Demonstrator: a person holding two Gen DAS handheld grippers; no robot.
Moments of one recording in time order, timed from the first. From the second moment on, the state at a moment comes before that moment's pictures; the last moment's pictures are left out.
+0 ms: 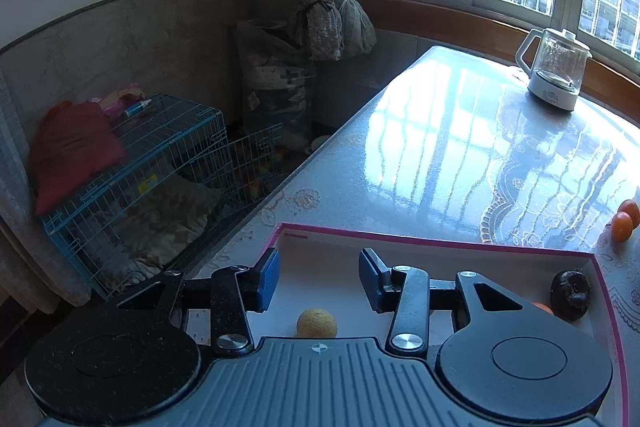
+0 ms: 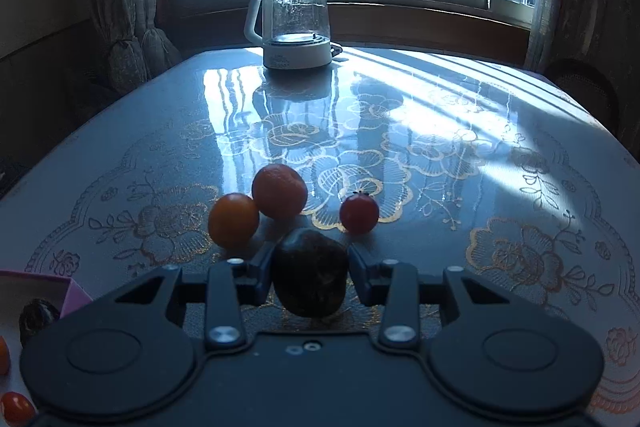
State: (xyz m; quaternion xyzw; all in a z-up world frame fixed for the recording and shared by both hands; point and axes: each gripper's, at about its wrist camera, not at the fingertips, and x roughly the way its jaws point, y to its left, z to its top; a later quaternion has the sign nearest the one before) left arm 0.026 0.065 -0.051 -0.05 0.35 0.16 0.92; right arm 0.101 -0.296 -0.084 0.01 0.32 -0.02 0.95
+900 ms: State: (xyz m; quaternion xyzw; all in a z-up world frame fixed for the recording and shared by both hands) left arm 0.010 0.076 -0.045 -0.06 0.34 0.17 0.92; right arm 0.023 -0.148 -0.049 0.02 0.35 0.25 0.90
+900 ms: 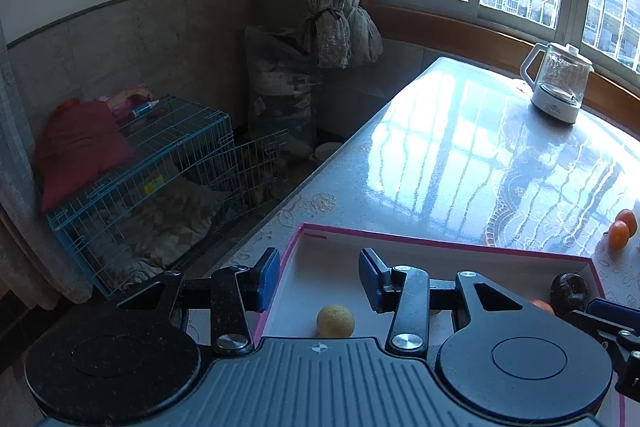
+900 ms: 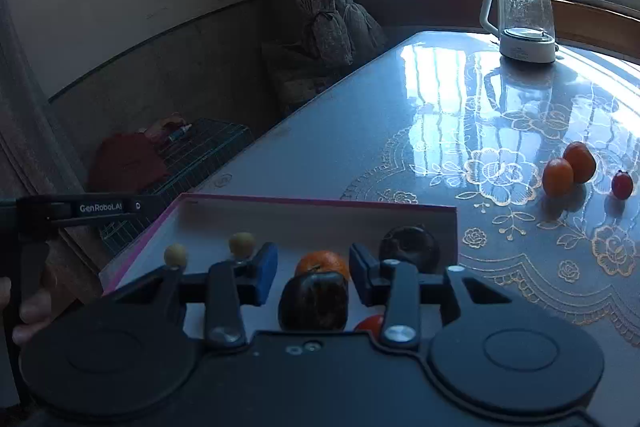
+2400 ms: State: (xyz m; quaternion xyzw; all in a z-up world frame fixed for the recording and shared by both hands) left arm 0.153 -0.243 -0.071 0.10 0.34 -0.06 0.93; right arm -0.033 -0.383 -0.032 0.15 0.27 -0.04 0.95
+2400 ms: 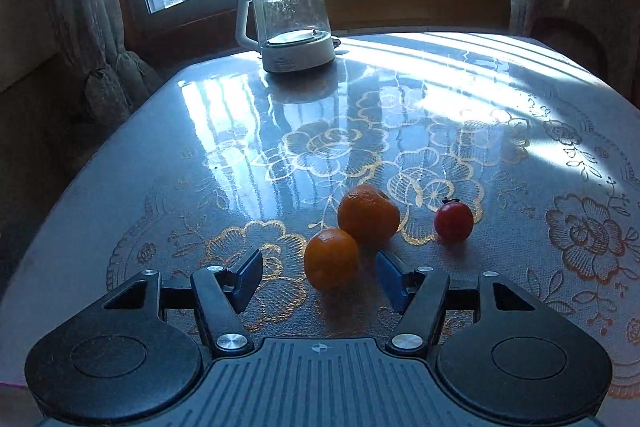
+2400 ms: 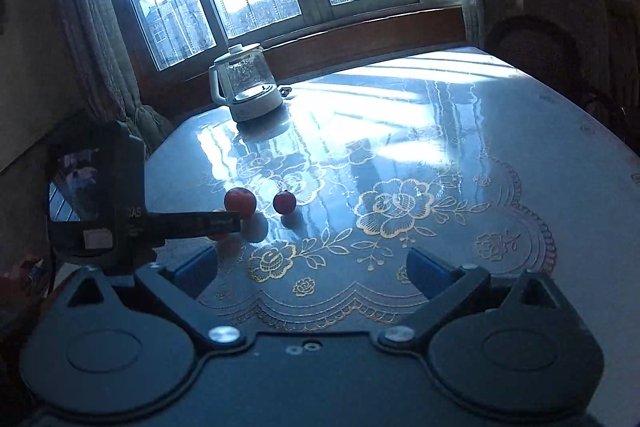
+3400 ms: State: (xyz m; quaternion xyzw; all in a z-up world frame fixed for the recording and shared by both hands) left arm 0.177 -0.247 -0.089 0.08 0.35 -0.07 0.93; right arm -0.024 -0.394 -0.039 0.17 0.28 -0.04 0.95
